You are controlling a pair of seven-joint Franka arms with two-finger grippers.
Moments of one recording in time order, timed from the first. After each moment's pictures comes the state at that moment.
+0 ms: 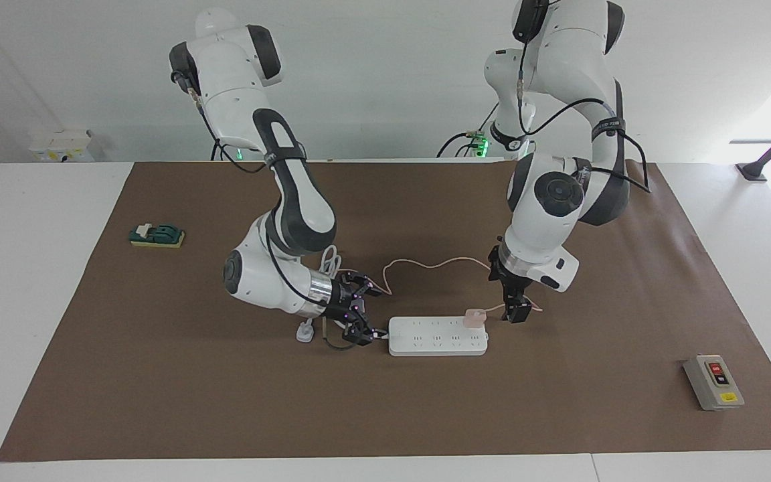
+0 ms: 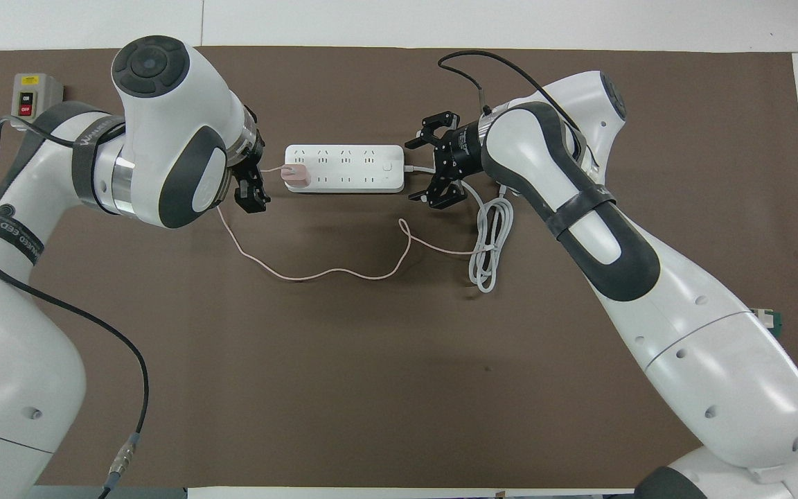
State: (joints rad) left arm -0.26 0.47 -0.13 -1.51 0.05 1.98 -2.01; right arm 0.23 0.78 0.11 -1.34 0.89 2.11 1.37
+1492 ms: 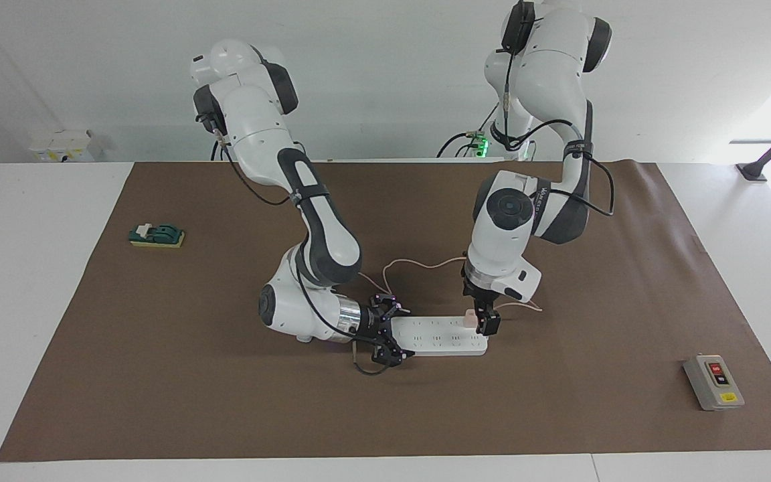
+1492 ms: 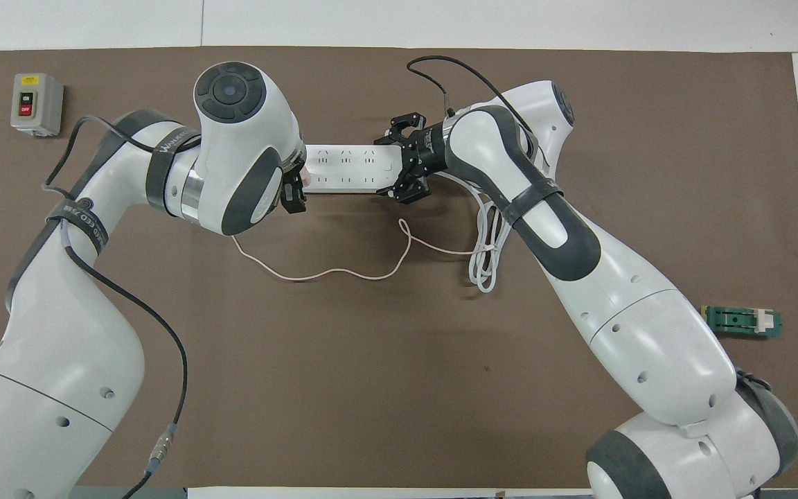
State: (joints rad) left arm -0.33 0.55 -0.13 -1.49 0.12 2.09 -2.15; right arm 0.29 0.96 0.11 -1.15 0.96 2.13 1.37
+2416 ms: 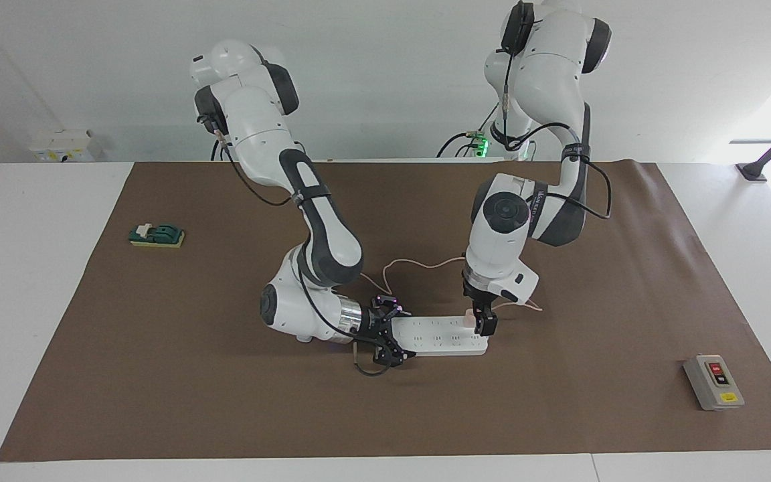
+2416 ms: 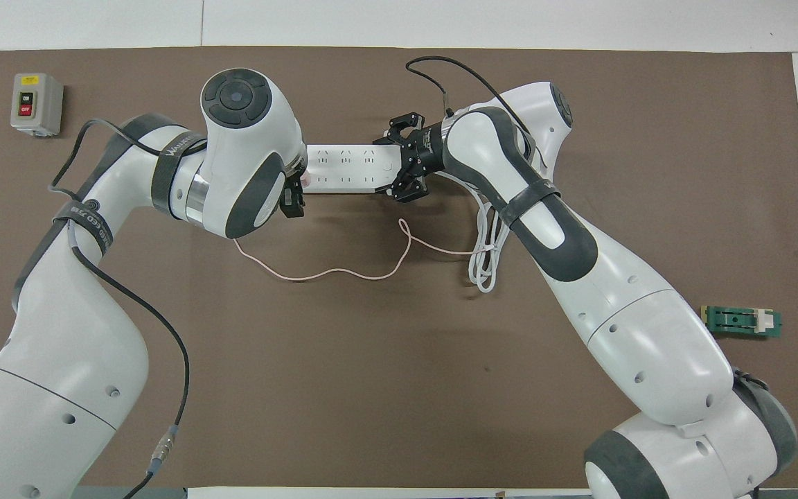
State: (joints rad) left arm -0.33 0.56 -0.13 -1.51 0.13 2.09 -2.09; right arm 0.29 0.97 0.11 -1.15 0.96 2.14 1.36
